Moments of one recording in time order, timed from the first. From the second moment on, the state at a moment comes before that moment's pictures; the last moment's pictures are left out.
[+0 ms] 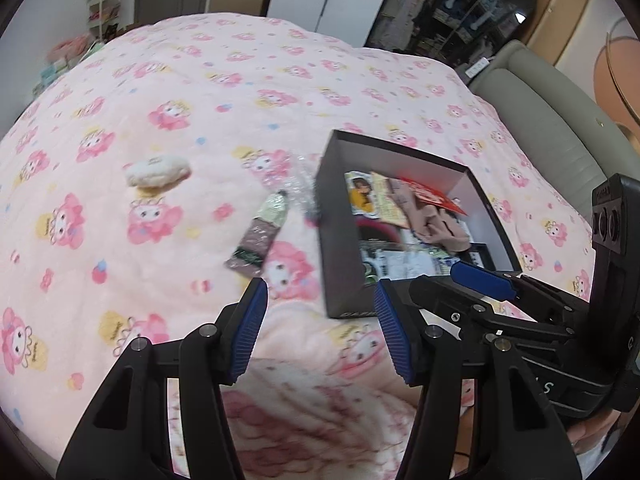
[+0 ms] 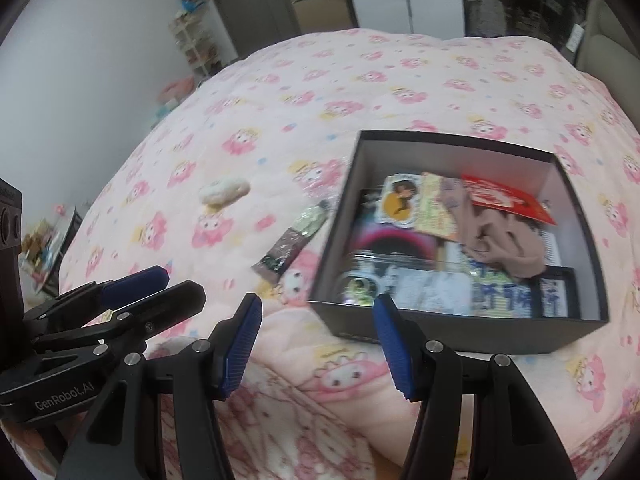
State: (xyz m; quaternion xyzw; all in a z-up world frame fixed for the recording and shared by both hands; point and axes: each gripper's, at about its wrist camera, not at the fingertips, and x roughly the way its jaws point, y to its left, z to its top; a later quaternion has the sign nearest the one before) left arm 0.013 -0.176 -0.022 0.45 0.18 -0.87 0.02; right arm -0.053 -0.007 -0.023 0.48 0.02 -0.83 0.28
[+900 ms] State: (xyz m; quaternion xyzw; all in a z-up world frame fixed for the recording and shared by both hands) left arm 0.000 -0.254 -0.098 0.51 0.24 -0.82 0.03; right arm -0.074 -0.082 -0.092 0.55 0.02 -0.79 0.27
